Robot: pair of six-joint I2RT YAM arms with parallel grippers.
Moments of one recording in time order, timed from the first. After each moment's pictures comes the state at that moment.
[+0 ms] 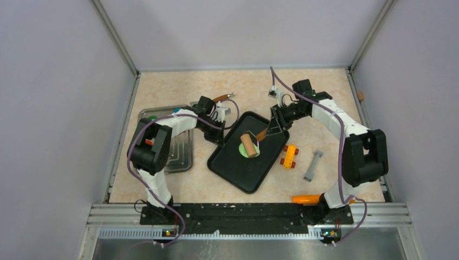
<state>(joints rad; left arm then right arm) -0.40 1.86 1.17 -0.52 0.50 0.00 0.27 1.63 1.27 -0.79 -0.84 -0.24</state>
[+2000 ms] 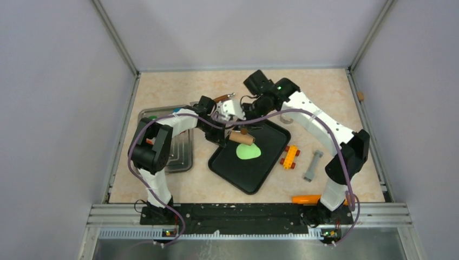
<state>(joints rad) -0.40 1.86 1.18 -0.53 0.53 -0.01 0.70 1.75 1.82 -1.16 -0.38 -0.96</state>
